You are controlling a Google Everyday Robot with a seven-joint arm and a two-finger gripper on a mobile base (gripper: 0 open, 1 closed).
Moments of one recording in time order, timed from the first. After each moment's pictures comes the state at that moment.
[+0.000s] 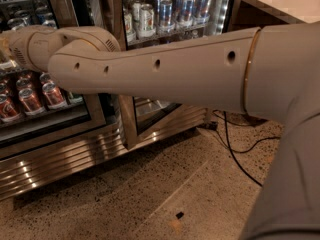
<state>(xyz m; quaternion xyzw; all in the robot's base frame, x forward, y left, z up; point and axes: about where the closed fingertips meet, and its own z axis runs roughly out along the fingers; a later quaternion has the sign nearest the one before) 0.604 0.342 0.986 -0.35 0.65 0.35 0.58</state>
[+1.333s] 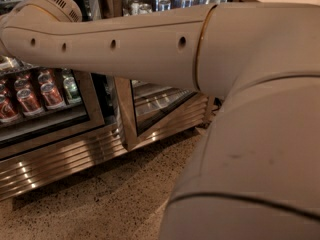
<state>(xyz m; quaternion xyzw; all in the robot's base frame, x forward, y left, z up) 0.627 0.374 0.971 -0.31 0.76 0.30 0.48</state>
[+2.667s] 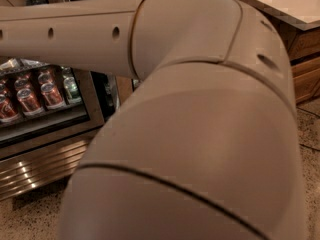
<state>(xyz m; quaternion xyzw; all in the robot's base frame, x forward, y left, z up) 0.624 0.397 0.935 -0.48 0.76 0.09 0.43</state>
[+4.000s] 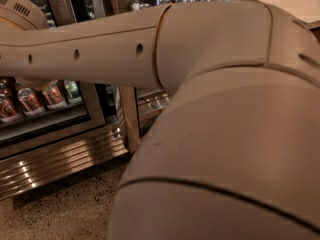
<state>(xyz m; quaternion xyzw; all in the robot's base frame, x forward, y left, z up) 0.618 0.304 0.860 -0.41 0.84 0.00 0.34</state>
